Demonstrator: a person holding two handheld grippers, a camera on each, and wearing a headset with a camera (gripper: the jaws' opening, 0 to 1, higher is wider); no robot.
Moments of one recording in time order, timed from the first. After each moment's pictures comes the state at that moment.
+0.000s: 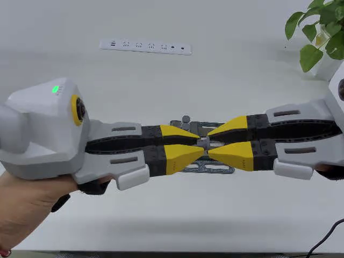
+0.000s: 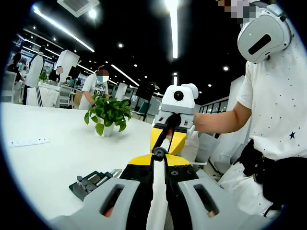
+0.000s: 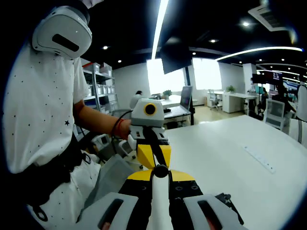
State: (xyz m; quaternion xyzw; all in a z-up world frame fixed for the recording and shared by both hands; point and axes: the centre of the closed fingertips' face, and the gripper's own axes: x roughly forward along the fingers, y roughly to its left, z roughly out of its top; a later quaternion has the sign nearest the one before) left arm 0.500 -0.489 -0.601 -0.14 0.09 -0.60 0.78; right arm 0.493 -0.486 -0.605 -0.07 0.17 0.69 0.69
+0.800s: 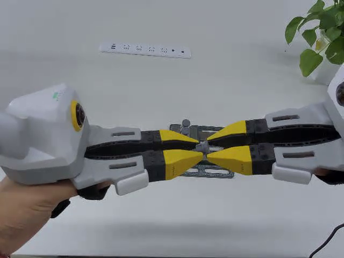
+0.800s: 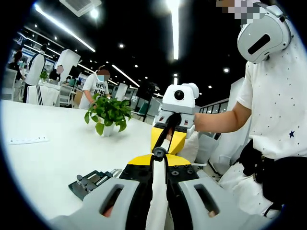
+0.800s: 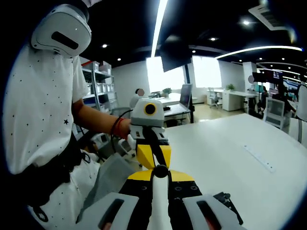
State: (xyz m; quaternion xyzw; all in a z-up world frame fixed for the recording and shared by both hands) left arm 0.502 -0.488 -0.604 -0.15 0.09 -0.60 0.78; right arm 0.496 -0.483 -0.608 -0.08 0.18 0.69 0.69
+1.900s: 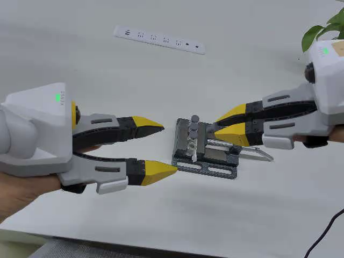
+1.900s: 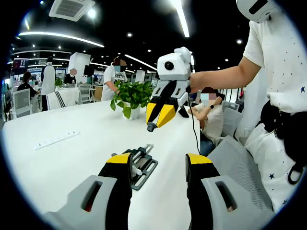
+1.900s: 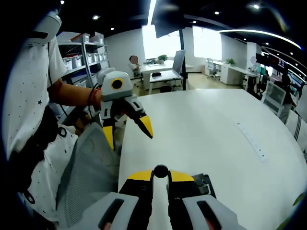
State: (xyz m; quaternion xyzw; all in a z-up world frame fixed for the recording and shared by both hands) left arm 0.517 -0.437 -0.670 -0.01 0.12 -0.53 0.84; right arm 0.566 -0.488 -0.671 -0.22 0.29 0.65 0.66
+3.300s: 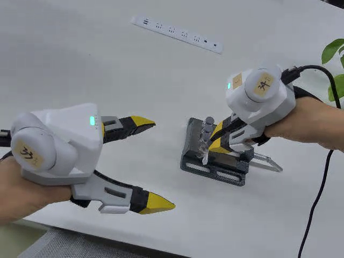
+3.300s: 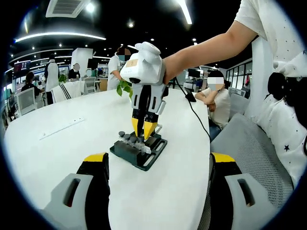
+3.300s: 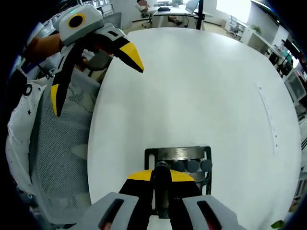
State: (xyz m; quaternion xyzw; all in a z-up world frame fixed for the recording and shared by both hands) left arm 0.520 -0.418 -0.723 0.03 0.15 -0.50 0.85; right arm 0.599 -0.485 -0.790 -0.41 0.43 0.60 0.54
